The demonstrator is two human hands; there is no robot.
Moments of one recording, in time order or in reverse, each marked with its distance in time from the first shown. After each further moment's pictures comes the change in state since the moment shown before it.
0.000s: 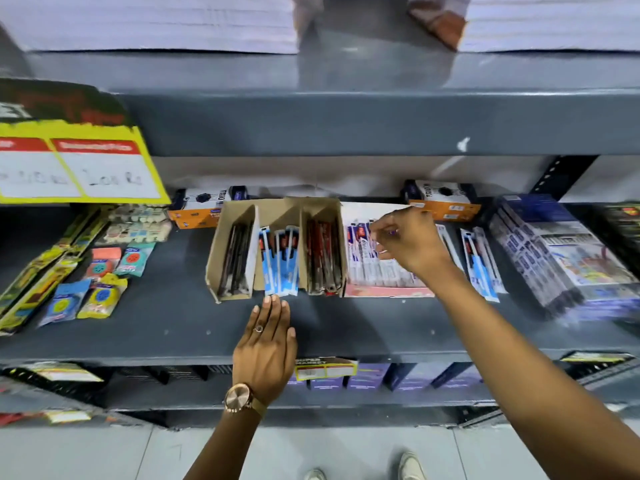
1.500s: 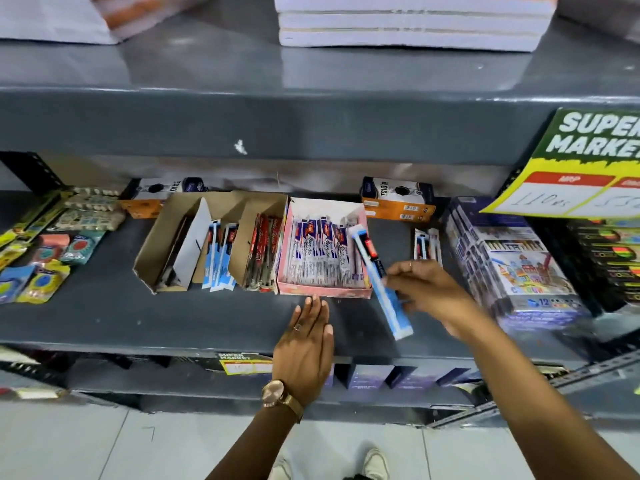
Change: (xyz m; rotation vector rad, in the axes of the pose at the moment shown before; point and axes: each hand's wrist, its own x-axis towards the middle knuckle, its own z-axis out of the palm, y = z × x) left_hand 0.017 0.162 0.058 -0.219 -0.025 -0.009; right_hand -0.046 0.111 -0.094 0.473 -0.365 0.279
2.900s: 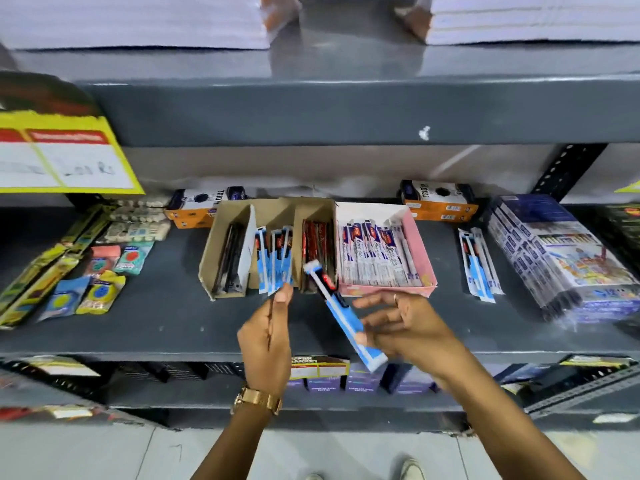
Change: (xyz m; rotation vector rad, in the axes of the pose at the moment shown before) left_hand -0.006 -0.085 -0.103 -0.872 0.434 -0.354; right_hand -0.040 -0.019 0.139 0.056 -0.061 -0.020
